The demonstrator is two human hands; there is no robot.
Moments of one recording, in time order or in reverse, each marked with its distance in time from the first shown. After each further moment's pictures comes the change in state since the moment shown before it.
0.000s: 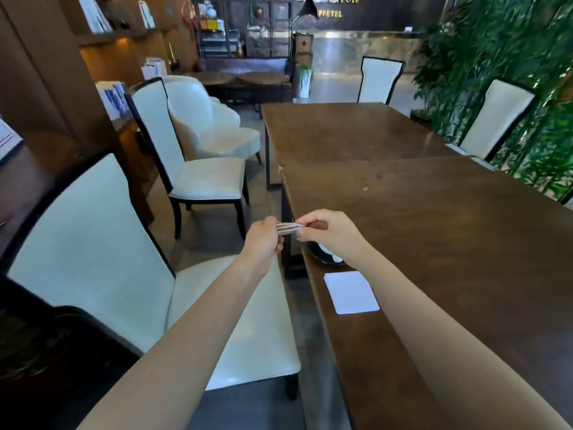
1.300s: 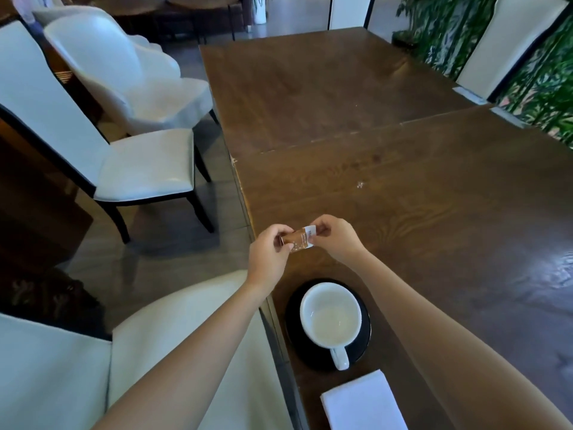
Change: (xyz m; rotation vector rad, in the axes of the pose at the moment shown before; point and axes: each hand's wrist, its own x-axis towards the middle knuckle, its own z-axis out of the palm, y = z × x) left_hand 0.288 -0.042 0.150 0.555 -0.237 0.441; right_hand 0.261 0.218 -0.059 -0.138 0.093 0.353
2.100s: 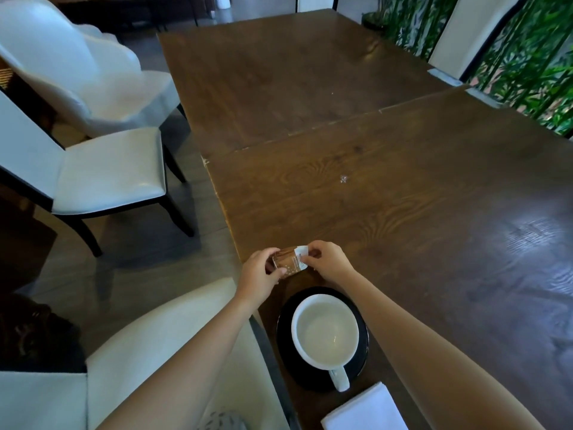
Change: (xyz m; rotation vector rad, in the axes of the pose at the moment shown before) left_hand 0.029 -0.061 0.029 0.170 -0.298 -0.053; right_hand 0.020 0.067 0.033 -0.047 -0.057 0.200
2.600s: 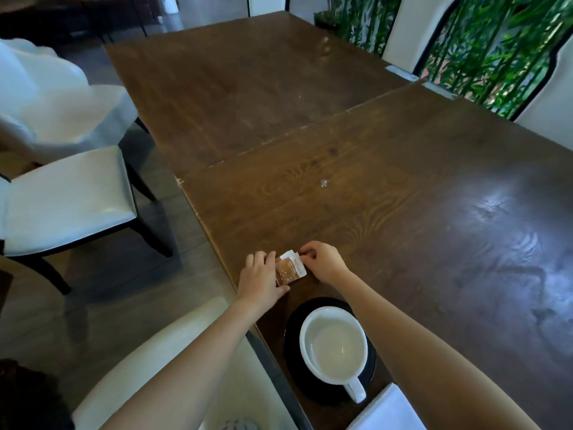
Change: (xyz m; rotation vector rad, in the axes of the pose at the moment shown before) left_hand 0.036 0.002 0.000 0.652 -0.144 0.196; right_hand 0.008 -0.011 -0.004 -0.014 0.138 0.135
